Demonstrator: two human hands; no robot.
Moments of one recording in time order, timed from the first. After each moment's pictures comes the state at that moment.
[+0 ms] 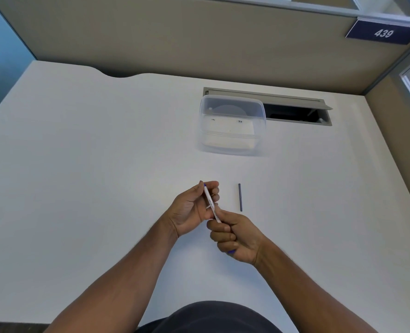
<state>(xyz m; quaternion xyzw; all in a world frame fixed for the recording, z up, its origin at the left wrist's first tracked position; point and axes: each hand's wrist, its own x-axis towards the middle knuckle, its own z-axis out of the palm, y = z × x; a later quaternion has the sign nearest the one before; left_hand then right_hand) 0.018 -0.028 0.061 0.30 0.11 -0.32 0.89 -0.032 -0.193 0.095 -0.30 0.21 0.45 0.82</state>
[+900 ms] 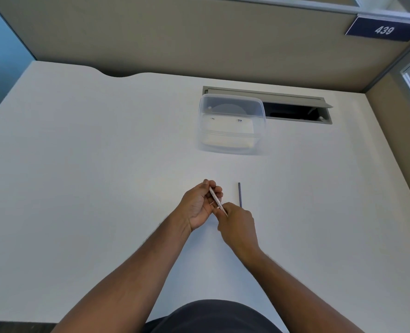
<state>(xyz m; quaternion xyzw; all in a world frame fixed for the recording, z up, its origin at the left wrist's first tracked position) 0.025 -0.056 0.073 0.37 0.27 -0.26 0.85 -0.033 -0.174 0.078 -0.93 0.13 0.13 0.33</state>
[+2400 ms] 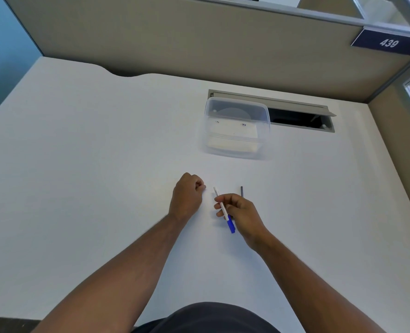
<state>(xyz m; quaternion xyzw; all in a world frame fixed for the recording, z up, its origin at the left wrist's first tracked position) 0.052 -0.028 0.031 0.91 0.06 -0.03 0.41 -0.004 -0.198 0.083 -0.77 0.14 0.22 0.59</state>
